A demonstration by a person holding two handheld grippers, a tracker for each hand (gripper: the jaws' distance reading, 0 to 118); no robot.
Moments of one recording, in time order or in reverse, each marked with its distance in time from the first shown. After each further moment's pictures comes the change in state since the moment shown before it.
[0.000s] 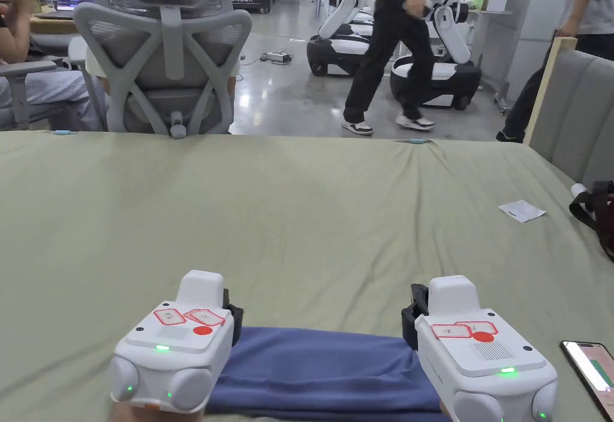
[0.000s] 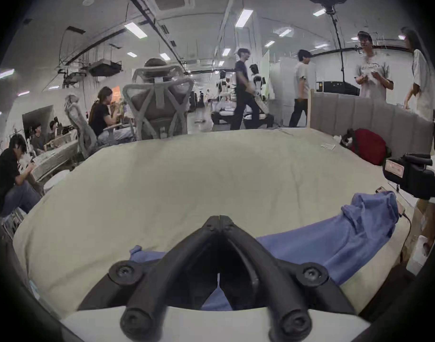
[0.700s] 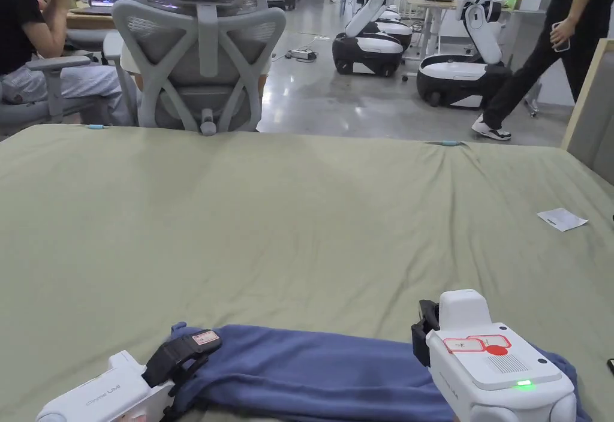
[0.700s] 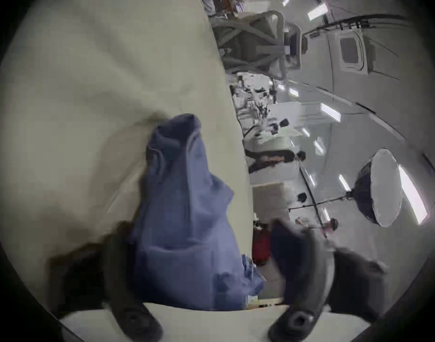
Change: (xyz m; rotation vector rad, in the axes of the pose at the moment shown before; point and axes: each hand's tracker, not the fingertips) left arm -0.157 -0.133 -0.058 -0.193 -0.486 1.273; right arm -0.033 0.001 -0.022 -0.061 0.061 0.023
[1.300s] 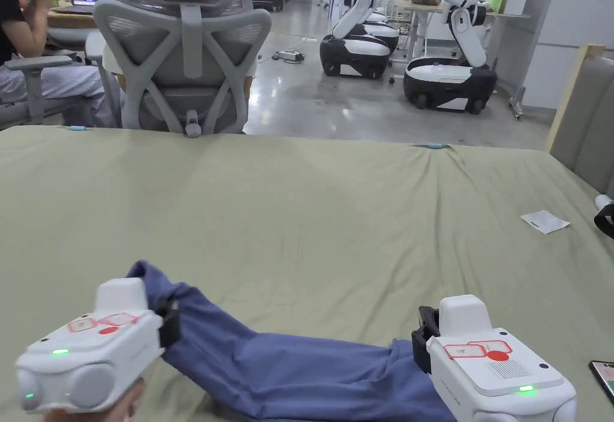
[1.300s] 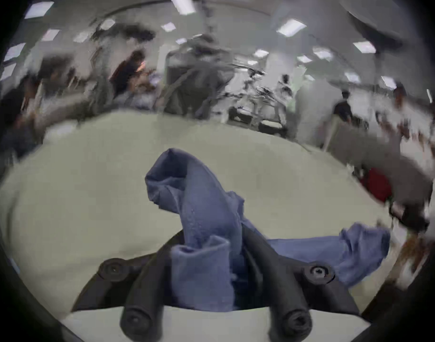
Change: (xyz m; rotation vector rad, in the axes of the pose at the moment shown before) left arm 0.148 -0.050 -0.008 0.200 0.462 -1.150; right arm 0.017 0.001 0.003 -0.019 -0.016 0.010
